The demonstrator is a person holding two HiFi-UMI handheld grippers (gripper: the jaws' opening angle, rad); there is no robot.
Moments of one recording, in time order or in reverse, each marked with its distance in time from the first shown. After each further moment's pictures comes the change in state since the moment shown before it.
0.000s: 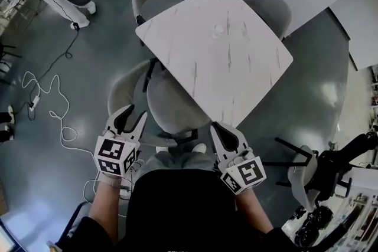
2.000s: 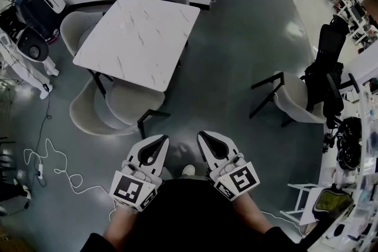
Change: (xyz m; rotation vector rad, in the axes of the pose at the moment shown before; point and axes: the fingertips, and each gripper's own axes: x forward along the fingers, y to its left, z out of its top) left arm -0.177 -0.420 -0.033 0.246 -0.204 -0.632; right arm -0.367 0.072 -0.056 0.065 -0.283 -0.374
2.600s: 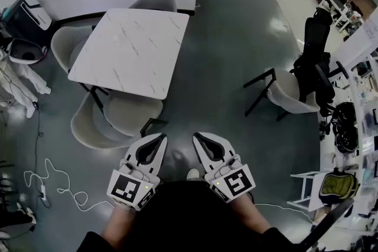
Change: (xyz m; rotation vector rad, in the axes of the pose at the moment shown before) left arm -0.024 0.037 0.028 0.025 -0.046 -0.121; right arm 0.031 0.049 0.024 -0.115 -0.028 -0.093
